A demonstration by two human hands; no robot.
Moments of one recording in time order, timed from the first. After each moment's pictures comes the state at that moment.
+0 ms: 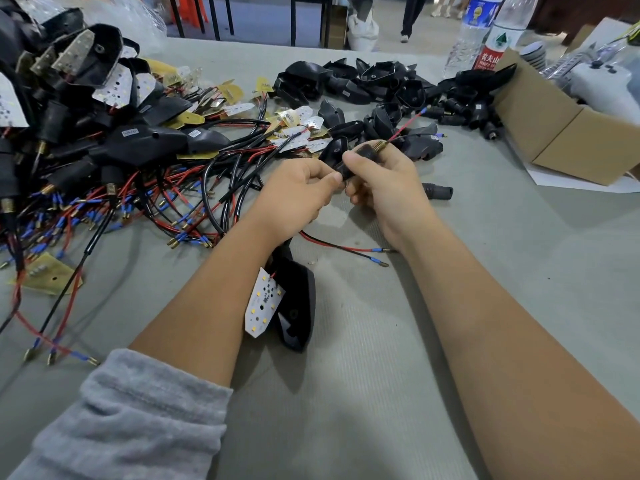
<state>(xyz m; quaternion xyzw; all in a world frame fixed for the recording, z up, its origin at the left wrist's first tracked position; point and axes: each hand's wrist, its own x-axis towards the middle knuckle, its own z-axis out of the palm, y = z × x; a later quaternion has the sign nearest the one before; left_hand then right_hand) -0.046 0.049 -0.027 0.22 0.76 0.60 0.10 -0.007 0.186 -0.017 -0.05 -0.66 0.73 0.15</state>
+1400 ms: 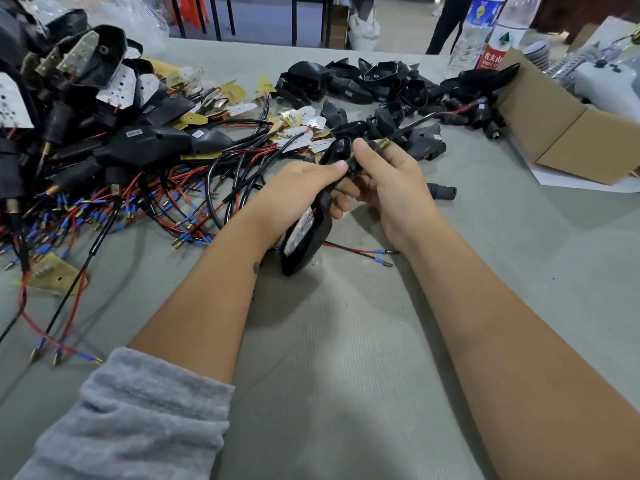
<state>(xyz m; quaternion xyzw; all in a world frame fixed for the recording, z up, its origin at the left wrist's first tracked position) -0.040 0.039 -0.014 0.24 0.71 0.63 0.20 -0.006 0.182 -0.018 -0.05 -0.64 0.75 0.15</state>
